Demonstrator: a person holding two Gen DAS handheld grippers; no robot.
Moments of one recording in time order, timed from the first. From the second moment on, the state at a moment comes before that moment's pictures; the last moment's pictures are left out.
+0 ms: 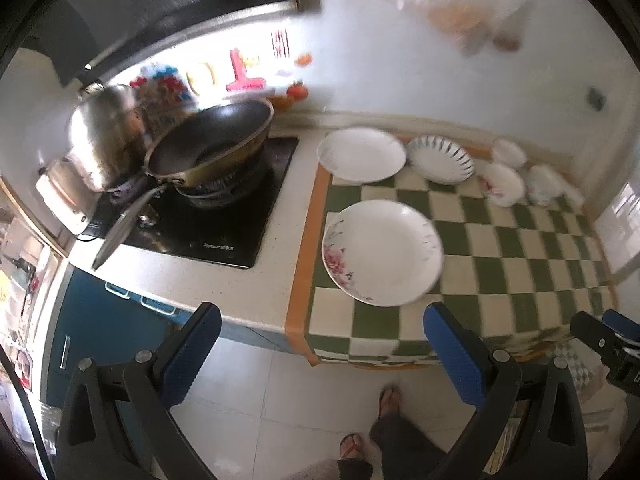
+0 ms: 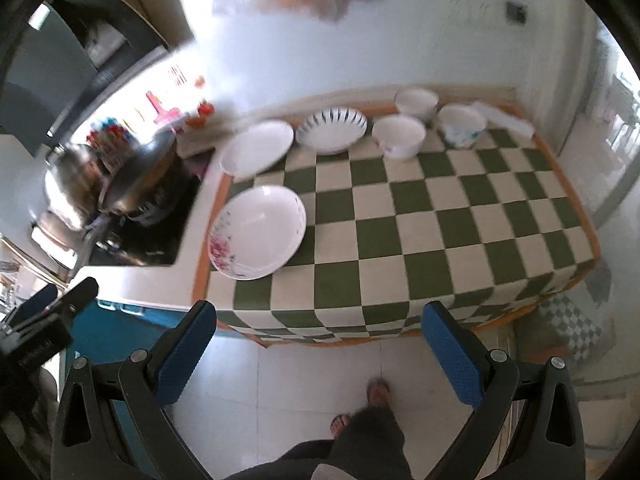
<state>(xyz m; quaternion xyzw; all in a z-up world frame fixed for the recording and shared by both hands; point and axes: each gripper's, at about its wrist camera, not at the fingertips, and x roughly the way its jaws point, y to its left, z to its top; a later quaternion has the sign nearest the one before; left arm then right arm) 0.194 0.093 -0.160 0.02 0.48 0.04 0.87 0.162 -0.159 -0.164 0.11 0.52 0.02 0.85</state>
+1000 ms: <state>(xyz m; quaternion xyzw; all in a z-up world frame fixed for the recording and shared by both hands) 0.413 0.112 -0.380 -0.05 0.71 -0.01 0.71 0.459 -0.124 -0.440 0.19 0.73 0.18 0.63</state>
